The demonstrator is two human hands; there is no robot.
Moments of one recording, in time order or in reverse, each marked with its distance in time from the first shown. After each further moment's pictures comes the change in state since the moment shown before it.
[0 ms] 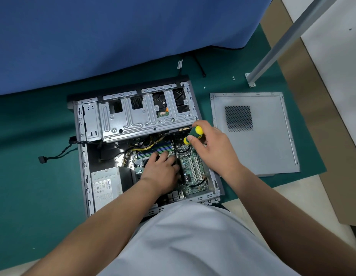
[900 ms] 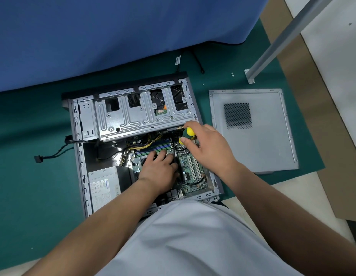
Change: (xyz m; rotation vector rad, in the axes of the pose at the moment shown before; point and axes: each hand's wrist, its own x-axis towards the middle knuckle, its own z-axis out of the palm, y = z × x) left_hand 0.003 -0.002 0.008 -0.034 0.035 -0.002; right_hand 0.004 -0.010 0.002 -0.147 -0.033 -0.125
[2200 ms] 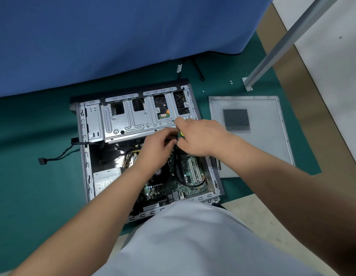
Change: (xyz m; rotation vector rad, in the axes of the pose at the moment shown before) left_hand 0.005 -0.030 -0.060 -1.011 0.527 -0.094; right_hand 0.054 -0.030 -0.025 -0.451 -0.446 -0.129
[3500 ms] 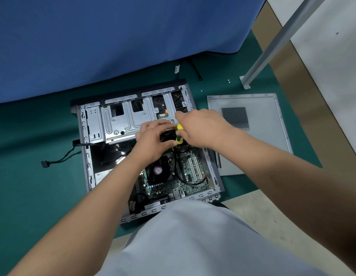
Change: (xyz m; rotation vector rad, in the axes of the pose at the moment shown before) left_hand 0.012 0.000 -0.018 0.201 -0.069 -0.034; right_hand -0.007 -0.005 -0.028 -0.137 0.071 0.006
